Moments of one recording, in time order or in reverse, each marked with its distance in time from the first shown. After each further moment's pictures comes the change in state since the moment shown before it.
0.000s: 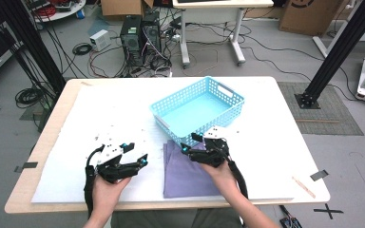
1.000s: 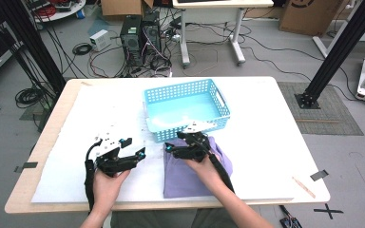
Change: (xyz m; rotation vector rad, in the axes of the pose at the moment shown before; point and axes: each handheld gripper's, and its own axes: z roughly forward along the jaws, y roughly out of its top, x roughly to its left) left arm 0.018 0.002 0.010 -0.007 0.031 -0.047; right arm 0.008 0.010 0.041 0.071 0.026 -0.024
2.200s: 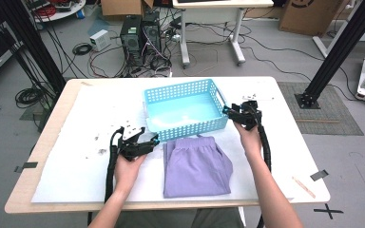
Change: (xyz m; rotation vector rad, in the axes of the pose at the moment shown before) left arm 0.003 0.009 0.075 0.039 0.076 0.017; right arm -0.167 0.000 -0.061 -0.051 -0.349 0.244
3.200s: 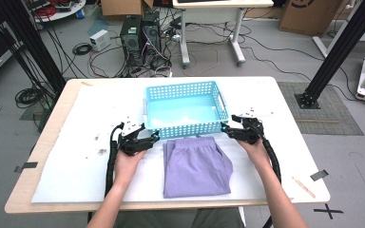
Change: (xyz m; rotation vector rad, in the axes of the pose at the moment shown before) left arm 0.012 0.005 0.009 -0.036 -0.039 0.015; right arm 0.005 -0.038 -0.015 0.000 0.115 -0.259
